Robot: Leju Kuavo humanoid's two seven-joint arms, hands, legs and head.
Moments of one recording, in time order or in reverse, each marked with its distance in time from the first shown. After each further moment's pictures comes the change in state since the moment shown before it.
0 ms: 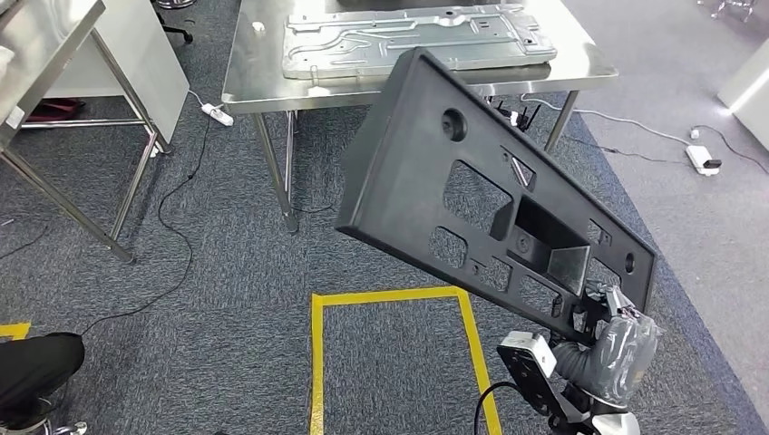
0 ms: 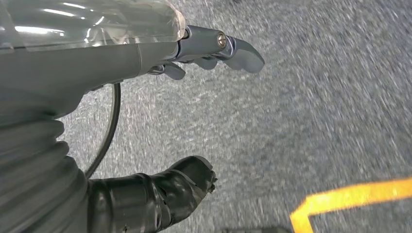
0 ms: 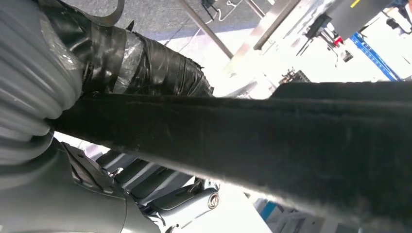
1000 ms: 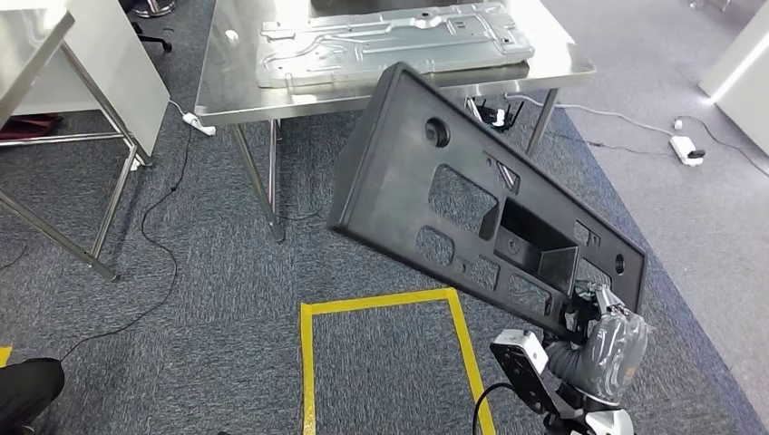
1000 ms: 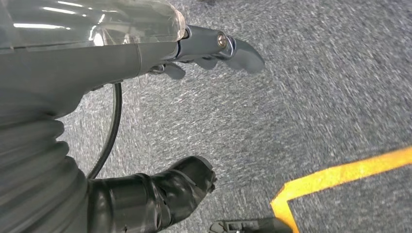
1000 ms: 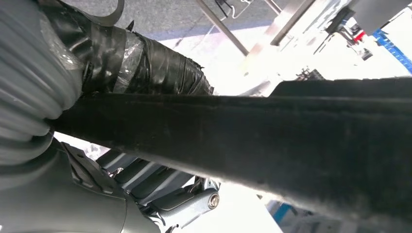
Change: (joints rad) left arm 0.003 0.005 0.001 0.000 0.001 -0.020 -0.023; right arm -0.008 -0.001 0.011 0.028 0.007 -0.001 0.016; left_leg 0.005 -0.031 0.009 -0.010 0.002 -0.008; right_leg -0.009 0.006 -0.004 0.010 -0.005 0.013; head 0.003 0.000
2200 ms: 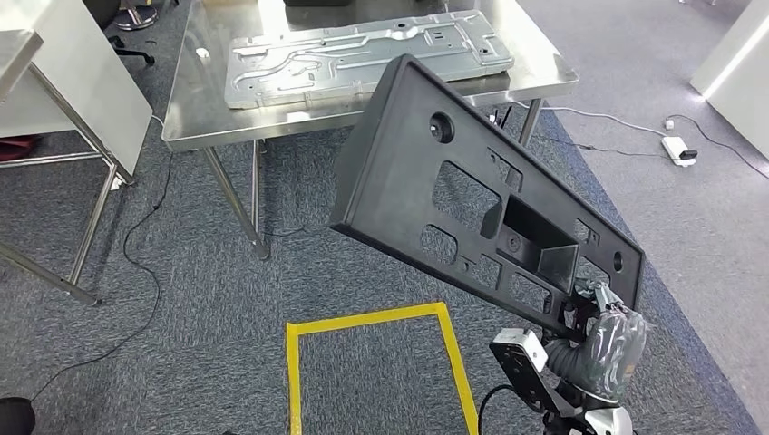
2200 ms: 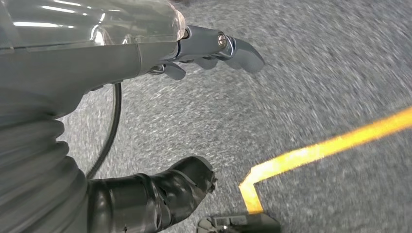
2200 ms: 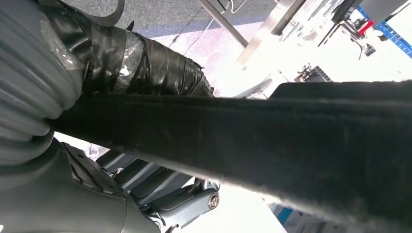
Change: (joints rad) left arm -0.001 0.000 0.011 0.000 -0.003 0.000 -0.003; right arm -0.003 -0.002 0.006 -0.001 -0.009 0.003 -0.004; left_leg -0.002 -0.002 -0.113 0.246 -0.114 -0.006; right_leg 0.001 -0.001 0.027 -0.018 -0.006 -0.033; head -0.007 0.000
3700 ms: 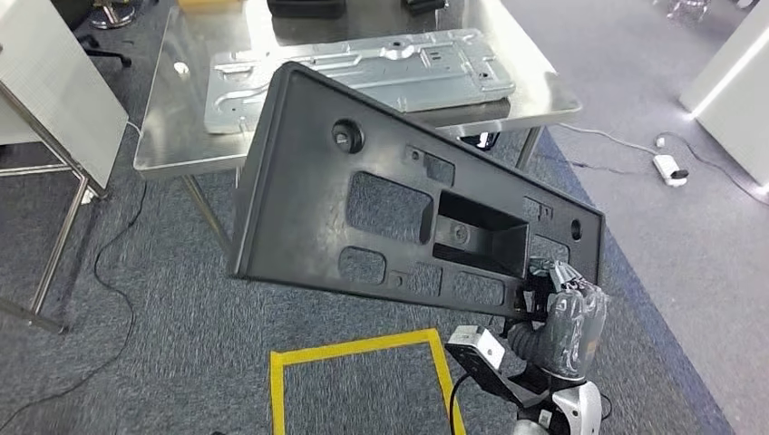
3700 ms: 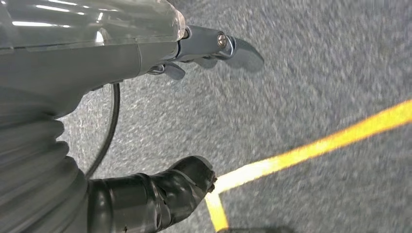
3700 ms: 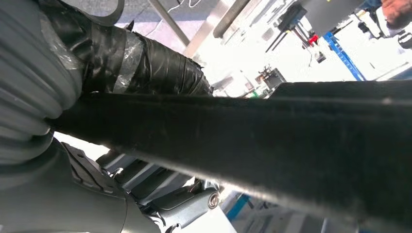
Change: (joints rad) left arm -0.003 -0.002 0.001 0.000 -0.020 0.000 0.000; right arm -0.084 -0.002 0.119 0.018 0.064 0.022 -0.006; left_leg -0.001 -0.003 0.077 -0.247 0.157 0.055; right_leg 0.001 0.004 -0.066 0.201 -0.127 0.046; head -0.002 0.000
